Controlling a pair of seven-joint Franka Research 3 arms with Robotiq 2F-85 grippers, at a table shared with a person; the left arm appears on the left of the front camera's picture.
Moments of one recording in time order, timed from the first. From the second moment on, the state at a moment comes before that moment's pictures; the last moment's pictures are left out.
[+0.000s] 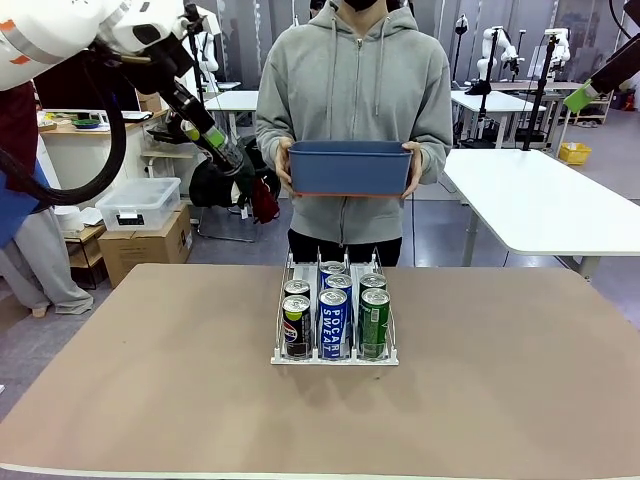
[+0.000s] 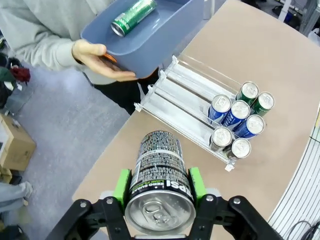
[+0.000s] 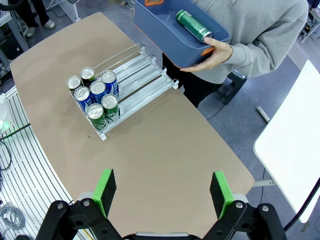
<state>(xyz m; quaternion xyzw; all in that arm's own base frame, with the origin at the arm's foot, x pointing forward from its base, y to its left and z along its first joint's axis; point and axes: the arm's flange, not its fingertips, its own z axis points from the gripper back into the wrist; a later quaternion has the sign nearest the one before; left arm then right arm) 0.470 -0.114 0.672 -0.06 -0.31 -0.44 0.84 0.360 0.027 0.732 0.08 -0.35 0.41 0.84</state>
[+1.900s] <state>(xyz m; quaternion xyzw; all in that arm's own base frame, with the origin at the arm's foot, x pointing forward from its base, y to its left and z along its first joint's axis) 0.352 -0.196 0.610 -0.05 -0.24 -0.39 0.89 0.360 0.027 0.732 0.08 -0.35 0.41 0.84</state>
